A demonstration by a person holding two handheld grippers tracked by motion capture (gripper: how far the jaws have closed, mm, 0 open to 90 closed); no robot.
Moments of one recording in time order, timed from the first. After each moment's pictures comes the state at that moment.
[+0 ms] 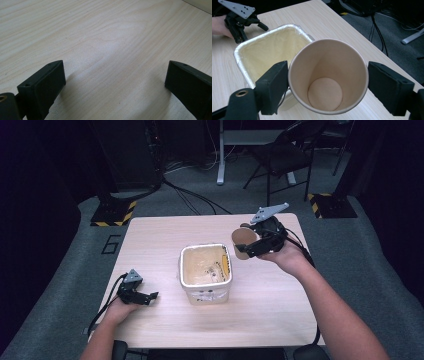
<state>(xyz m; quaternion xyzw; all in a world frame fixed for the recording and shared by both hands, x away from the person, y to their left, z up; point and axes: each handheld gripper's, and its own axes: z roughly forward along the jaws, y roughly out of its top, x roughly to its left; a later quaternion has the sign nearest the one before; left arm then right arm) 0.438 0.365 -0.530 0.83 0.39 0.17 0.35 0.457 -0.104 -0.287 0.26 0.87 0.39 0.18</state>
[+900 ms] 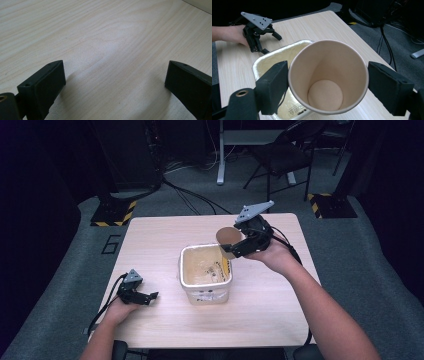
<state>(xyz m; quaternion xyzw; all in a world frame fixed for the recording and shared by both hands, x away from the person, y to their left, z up) 0.438 0.365 -0.530 0.83 0.39 0.17 0.35 0.453 -0.068 -0.278 0.21 0.87 0.42 0.16</state>
